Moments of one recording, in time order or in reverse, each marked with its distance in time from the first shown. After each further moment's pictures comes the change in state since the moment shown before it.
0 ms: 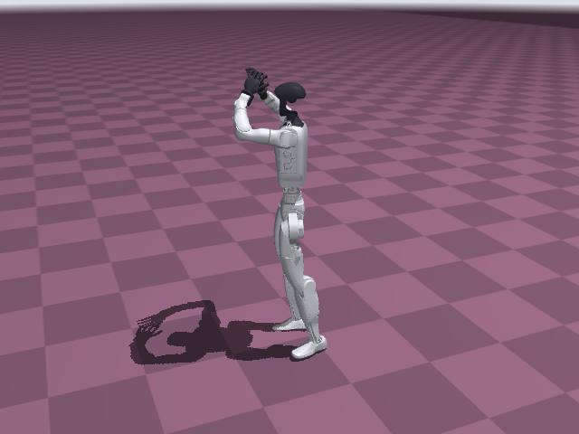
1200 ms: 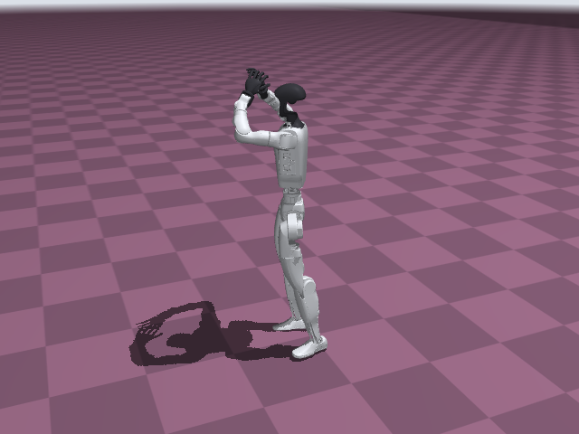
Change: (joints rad) left arm 0.012 0.019 0.026 -0.023 0.028 -0.001 0.025; right arm -0.067 0.009 0.054 -0.009 -0.014 -0.004 -0.001; waist 0.011 -0.025 -0.004; left_leg 0.014 0.006 0.022 0.001 -0.012 0.003; right_leg 0.002 0.010 0.023 0.005 -0.006 0.000
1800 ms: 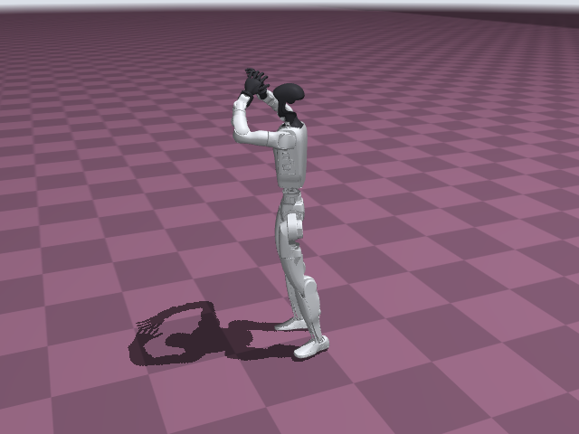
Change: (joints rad) left arm 0.000 0.019 0.012 -0.022 0.040 0.004 0.018; right arm 0.003 -0.003 -0.003 0.002 -0.001 0.000 -0.003; waist -0.003 0.007 0.002; left_leg 0.005 0.003 0.008 0.001 -0.008 -0.001; right_leg 0.003 0.004 0.007 0.000 -0.011 0.000
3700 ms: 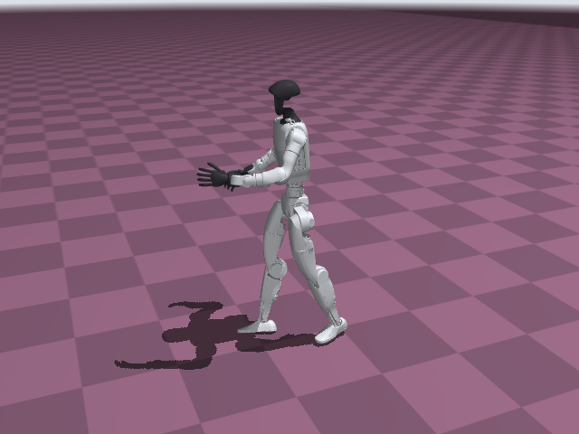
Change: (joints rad) left arm 1.059 -0.063 0.292 0.421 -0.373 0.251 -0.254; right arm 1.195 0.966 -0.193 0.773 0.533 0.220 0.261; waist 0.141 -0.133 0.165; left_leg 0.093 -0.136 -0.212 0.106 -0.045 0.009; right_leg -0.200 -0.065 -0.217 -0.090 0.265 0.000
